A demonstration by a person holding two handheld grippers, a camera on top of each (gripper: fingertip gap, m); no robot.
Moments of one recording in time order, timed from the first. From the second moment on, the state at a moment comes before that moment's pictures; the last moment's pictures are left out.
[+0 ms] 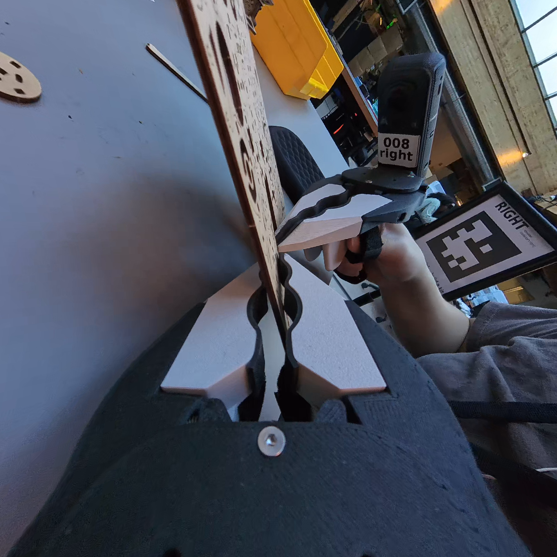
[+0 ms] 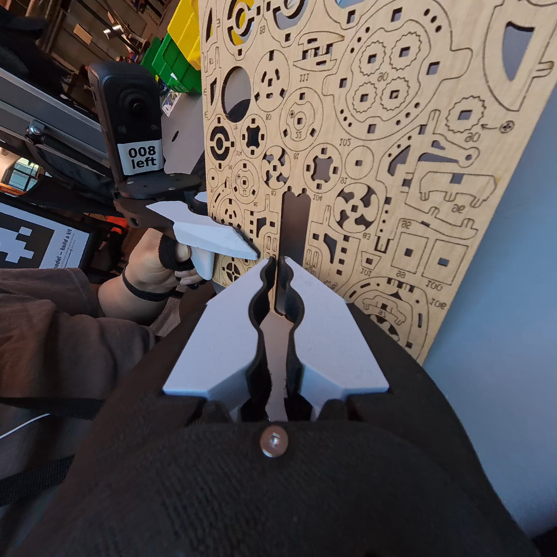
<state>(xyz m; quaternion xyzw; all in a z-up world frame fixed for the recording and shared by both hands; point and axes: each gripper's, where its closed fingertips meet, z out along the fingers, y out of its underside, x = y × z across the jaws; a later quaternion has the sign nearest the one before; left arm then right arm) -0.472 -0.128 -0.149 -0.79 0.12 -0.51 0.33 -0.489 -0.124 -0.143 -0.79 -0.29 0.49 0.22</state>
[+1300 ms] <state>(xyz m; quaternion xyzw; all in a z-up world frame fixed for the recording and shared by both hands) -0.472 -0.136 -0.146 -0.78 0.17 -0.47 0.38 -0.480 -0.124 -0.151 -0.75 -0.36 0.51 0.22</state>
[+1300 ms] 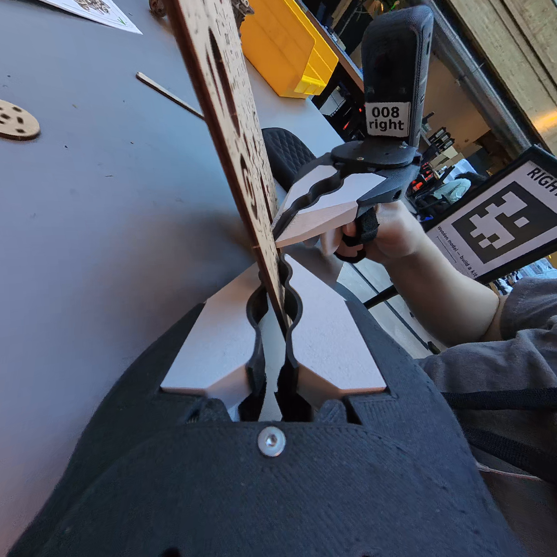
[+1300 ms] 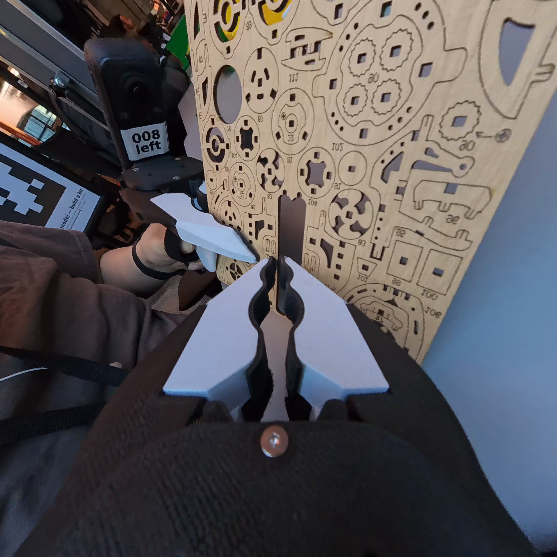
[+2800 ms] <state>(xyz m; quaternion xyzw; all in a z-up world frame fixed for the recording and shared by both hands) -0.471 -0.132 -0.138 -0.76 0.14 -0.53 0.35 -0.482 -0.121 -0.146 -0.72 -0.39 0.53 0.19</state>
